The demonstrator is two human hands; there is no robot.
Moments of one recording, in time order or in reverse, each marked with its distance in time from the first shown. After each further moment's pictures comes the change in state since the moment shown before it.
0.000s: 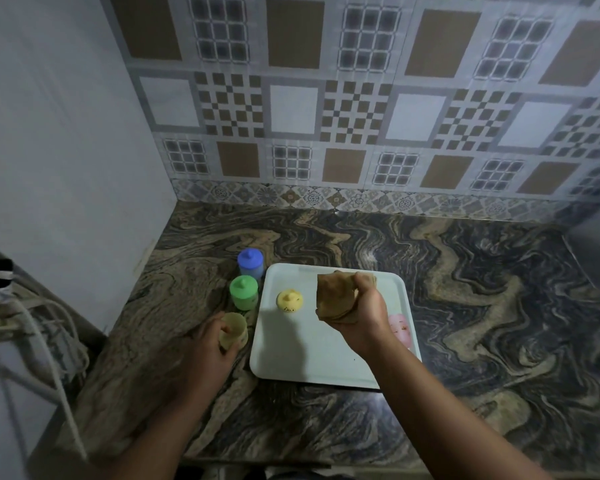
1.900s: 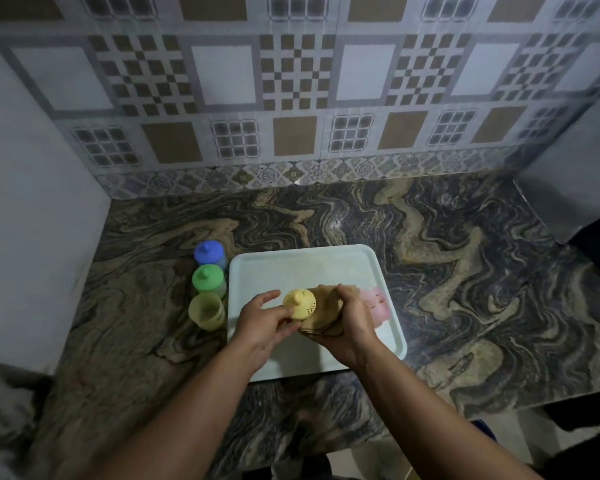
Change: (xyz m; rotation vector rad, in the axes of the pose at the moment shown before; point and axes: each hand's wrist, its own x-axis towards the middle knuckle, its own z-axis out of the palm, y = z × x) left_hand 0.049 0.148 0.055 -1.025 -0.451 -0.821; right_hand -0.003 0.020 -0.028 0.047 0.107 0.115
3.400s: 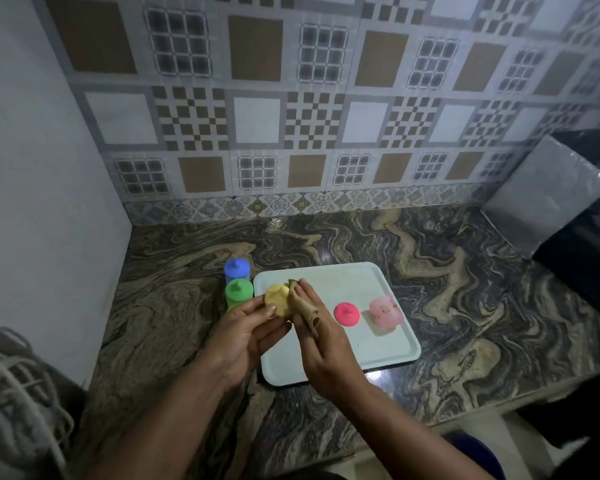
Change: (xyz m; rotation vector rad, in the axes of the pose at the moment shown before) left_hand -0.081 0.047 -0.105 -0.139 -0.435 0.164; right_hand -0.061 0.105 0.048 -0.905 -0.269 -1.209
